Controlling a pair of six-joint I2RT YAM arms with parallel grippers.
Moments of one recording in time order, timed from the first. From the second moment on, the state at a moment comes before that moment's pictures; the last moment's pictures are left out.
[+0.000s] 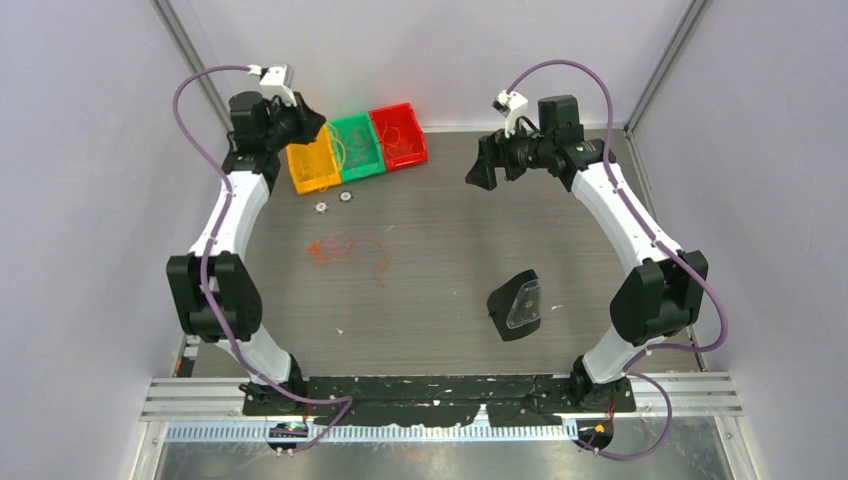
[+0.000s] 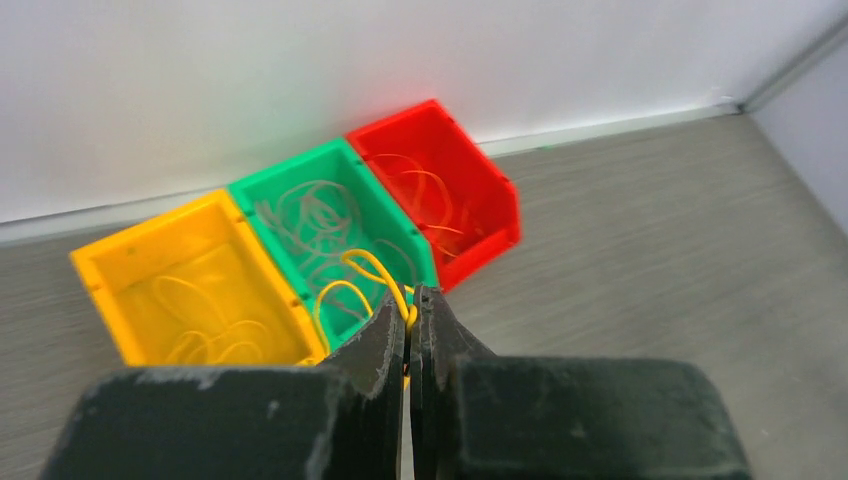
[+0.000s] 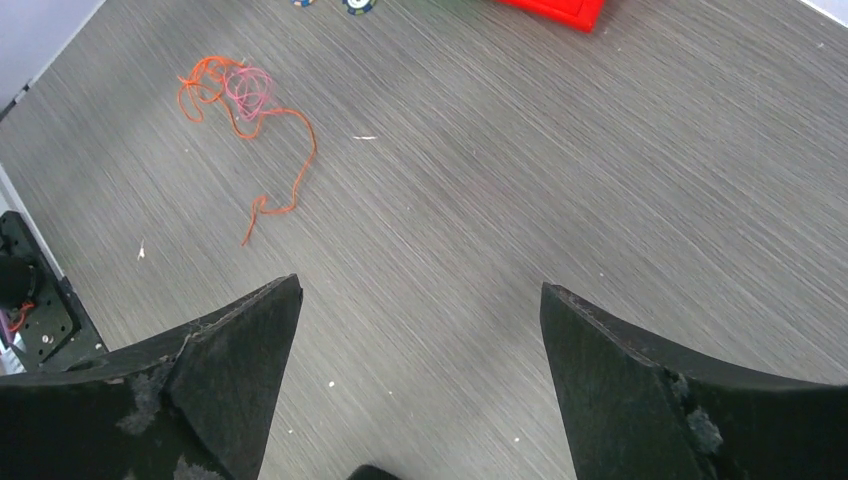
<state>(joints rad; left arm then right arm) 0.02 1.63 1.44 0.02 0.46 -0.18 0.26 1.65 1.58 -0.54 -0.61 -0.11</state>
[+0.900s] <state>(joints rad) 0.09 2.32 2.08 -0.17 0.22 -0.11 0.22 1.61 1.57 -0.64 -0.55 -0.17</state>
